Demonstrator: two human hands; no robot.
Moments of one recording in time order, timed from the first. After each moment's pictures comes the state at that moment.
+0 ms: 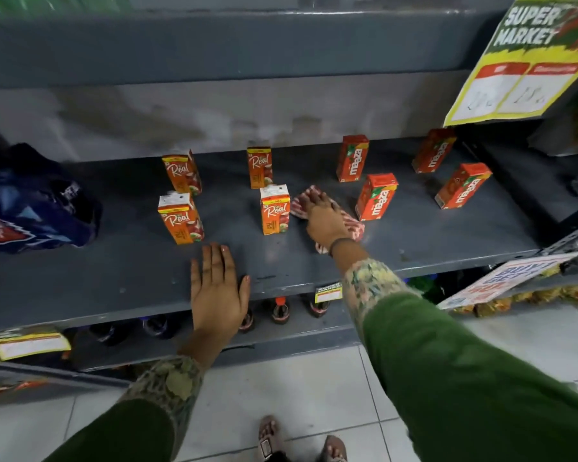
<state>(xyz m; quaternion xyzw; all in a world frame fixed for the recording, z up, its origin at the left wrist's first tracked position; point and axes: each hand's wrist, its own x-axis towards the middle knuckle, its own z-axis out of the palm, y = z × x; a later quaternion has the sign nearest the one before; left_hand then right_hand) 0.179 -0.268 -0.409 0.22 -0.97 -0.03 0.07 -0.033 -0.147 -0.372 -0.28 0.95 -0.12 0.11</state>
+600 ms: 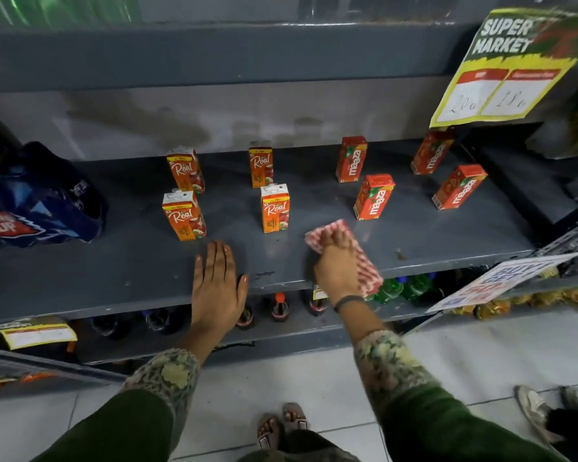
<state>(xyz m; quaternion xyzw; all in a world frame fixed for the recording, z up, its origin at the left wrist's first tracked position) 0.186 -0.270 -0.408 0.20 -0.98 -0.01 0.06 0.058 -0.103 -0.368 -0.15 0.97 -0.20 0.06</state>
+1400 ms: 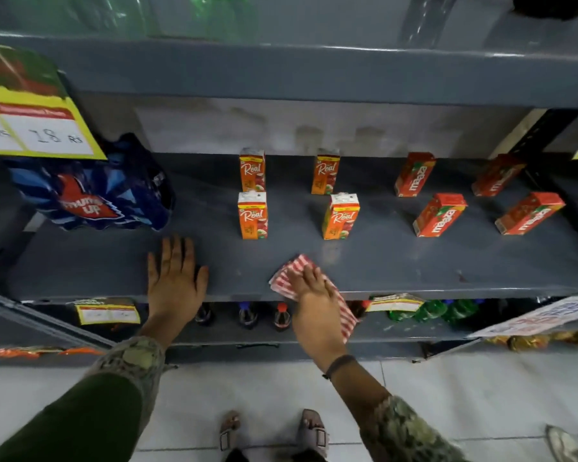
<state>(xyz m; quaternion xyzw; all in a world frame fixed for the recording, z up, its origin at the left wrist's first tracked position) 0.261 -0.416 -0.402 0.32 -0.95 -0.02 0.05 0.173 -0.190 -0.370 -0.28 0.93 -0.20 0.09</state>
